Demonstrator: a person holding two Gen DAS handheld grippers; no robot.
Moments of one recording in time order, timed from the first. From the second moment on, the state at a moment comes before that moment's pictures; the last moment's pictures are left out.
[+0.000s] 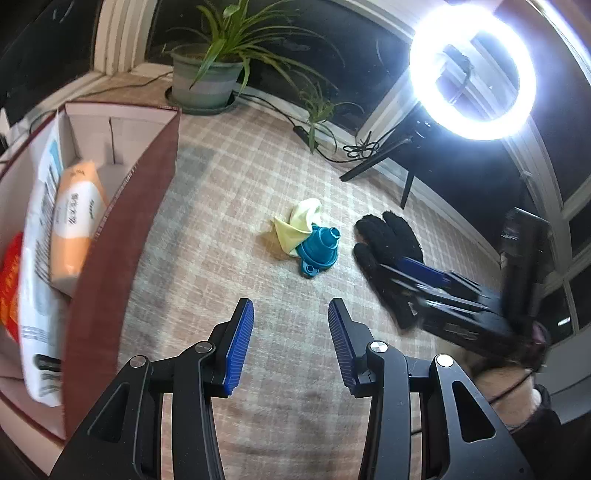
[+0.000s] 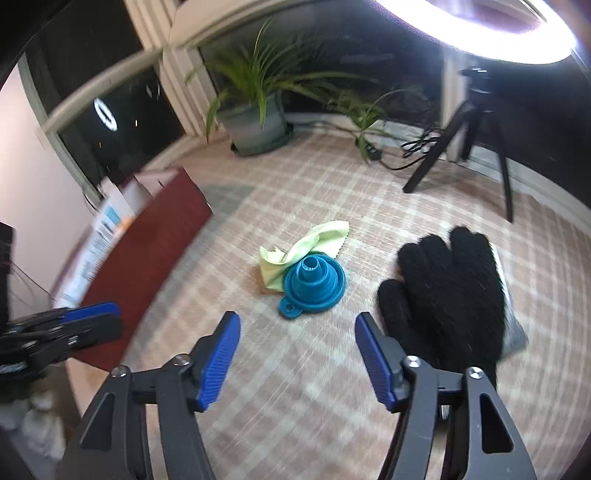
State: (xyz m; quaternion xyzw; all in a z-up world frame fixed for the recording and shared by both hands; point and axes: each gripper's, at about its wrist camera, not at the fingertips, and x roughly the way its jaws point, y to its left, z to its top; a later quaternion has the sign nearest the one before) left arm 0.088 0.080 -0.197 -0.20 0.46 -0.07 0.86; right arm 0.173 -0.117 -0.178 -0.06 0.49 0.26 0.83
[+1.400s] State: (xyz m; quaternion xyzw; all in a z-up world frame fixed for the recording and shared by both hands) left arm 0.204 0.044 -0.272 -0.25 0.48 -0.01 0.84; right arm 0.246 -0.116 -0.245 -0.11 0.54 0.32 0.77
